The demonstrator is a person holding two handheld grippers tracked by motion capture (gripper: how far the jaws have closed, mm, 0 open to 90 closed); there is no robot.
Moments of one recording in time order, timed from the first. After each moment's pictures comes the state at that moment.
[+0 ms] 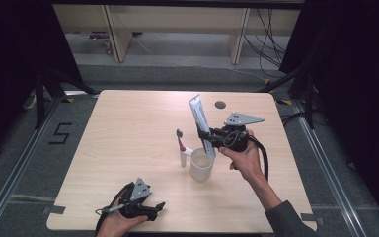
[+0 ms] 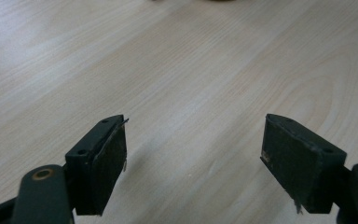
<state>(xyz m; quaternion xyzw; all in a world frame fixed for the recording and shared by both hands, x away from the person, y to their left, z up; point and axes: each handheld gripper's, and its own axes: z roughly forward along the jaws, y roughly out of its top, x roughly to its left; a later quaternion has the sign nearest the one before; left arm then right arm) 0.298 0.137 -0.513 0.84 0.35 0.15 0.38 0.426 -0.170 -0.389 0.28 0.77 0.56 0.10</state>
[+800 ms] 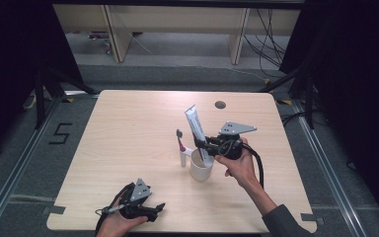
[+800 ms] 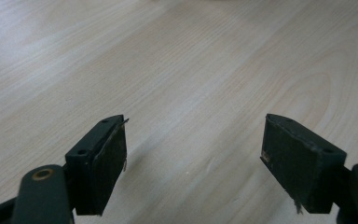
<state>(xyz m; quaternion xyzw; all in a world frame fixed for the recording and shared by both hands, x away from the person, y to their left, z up) 0.298 0.137 -0.513 0.85 0.34 0.15 0.38 0.422 -0.163 -0.422 0.29 0.78 0.55 0.09</state>
